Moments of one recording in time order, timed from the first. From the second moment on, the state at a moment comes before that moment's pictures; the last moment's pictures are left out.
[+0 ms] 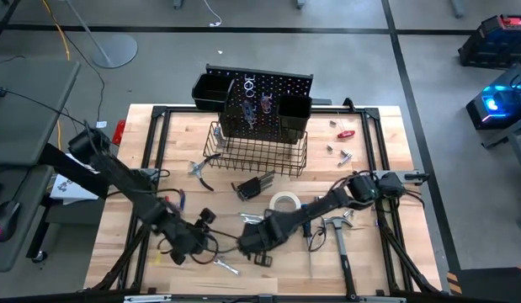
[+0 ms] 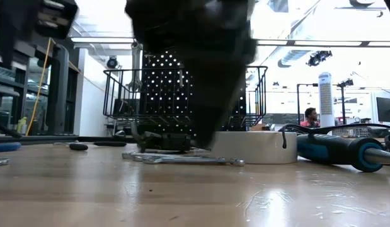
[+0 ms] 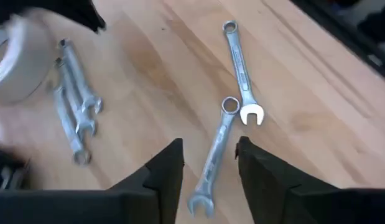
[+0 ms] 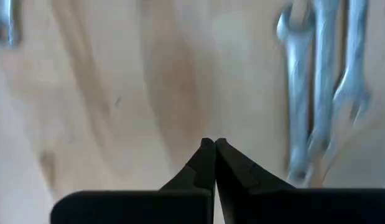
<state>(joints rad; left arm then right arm) -0.72 1.41 0.83 -0.41 -0.20 0.05 0.43 2.38 2.04 -1.08 0.05 0.63</state>
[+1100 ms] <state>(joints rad) -0.71 1.70 0.91 -0.21 -0.17 -0.86 0.64 2.35 2.05 -0.93 0.26 1.30</state>
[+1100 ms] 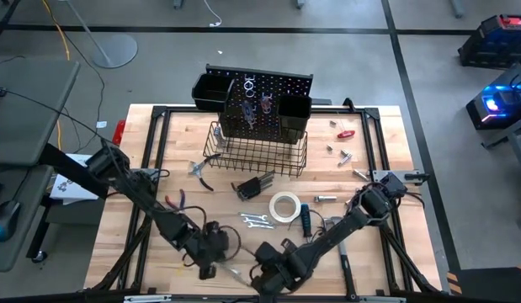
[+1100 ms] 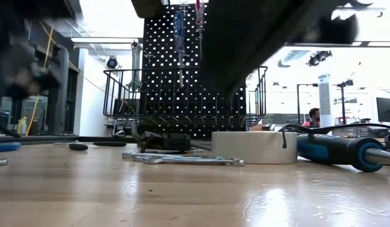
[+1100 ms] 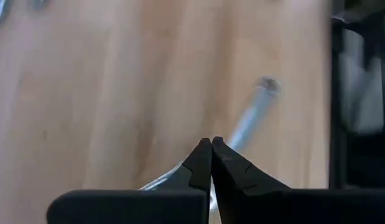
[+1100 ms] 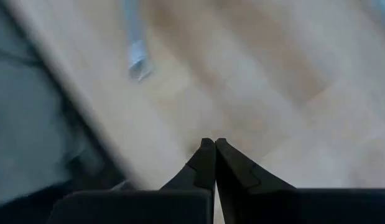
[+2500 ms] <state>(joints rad) -0.78 1.71 0.92 -0.26 -0.26 -1.64 0.61 2.35 2.05 -0.96 0.31 1.26</state>
